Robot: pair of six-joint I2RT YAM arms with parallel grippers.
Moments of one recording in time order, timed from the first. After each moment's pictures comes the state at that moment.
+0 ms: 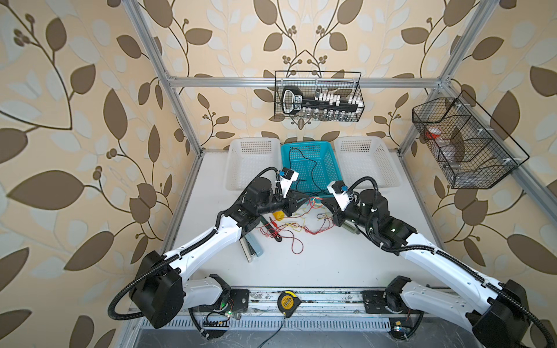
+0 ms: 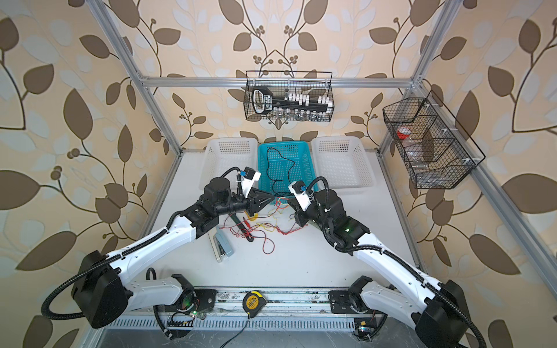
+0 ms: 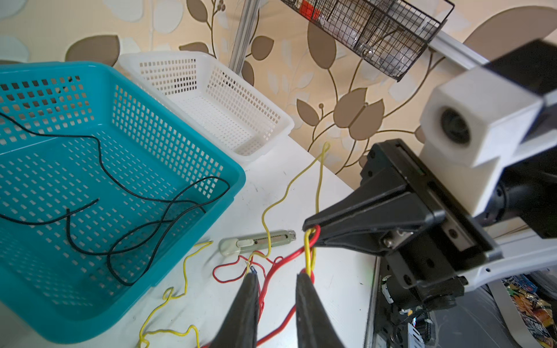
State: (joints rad) left arm -0.59 1.24 0.88 0.09 0.53 -0.30; right arm 0.61 1.04 0.76 -0.08 -0.15 -0.09
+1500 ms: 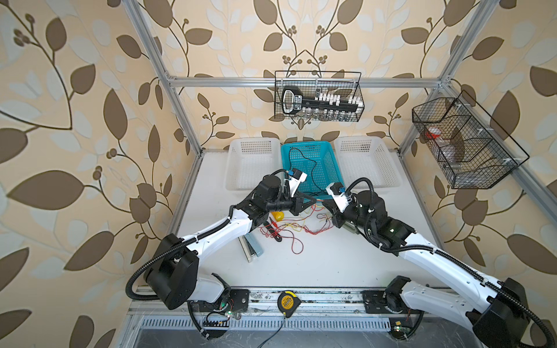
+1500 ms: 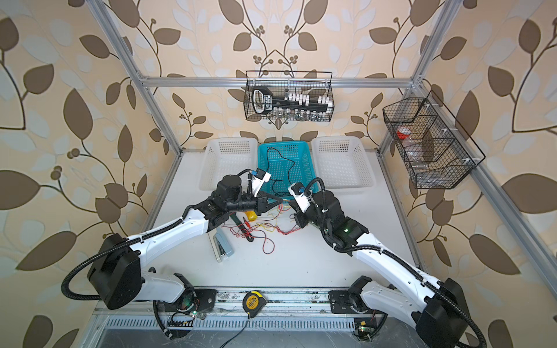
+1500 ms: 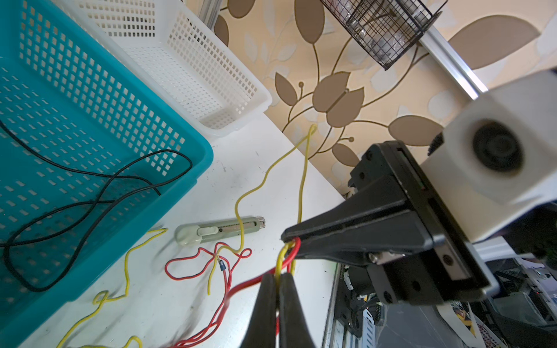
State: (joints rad) left arm -0.62 1.38 0.92 0.13 0.61 -0.43; right arm 0.63 1.04 0.76 -0.12 -0.08 -0.09
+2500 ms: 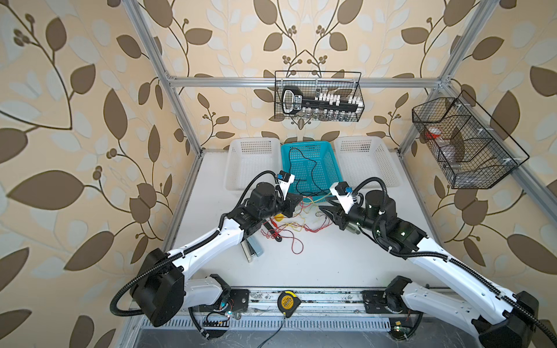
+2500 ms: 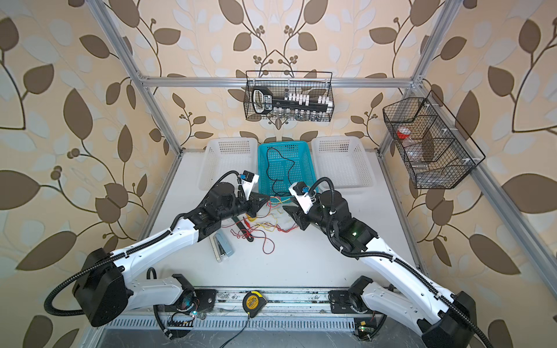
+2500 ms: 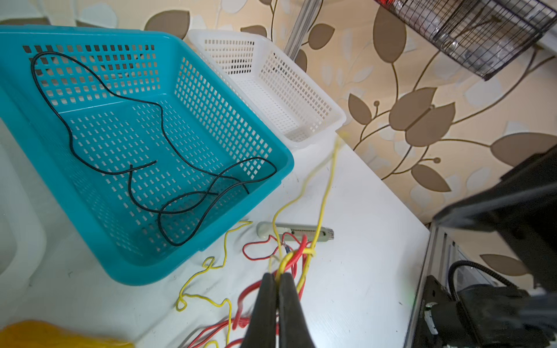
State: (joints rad) left arm -0.62 1.24 0.82 0.05 0.30 -0.33; right arm 0.64 0.96 0.83 -0.19 -0.19 -0.07
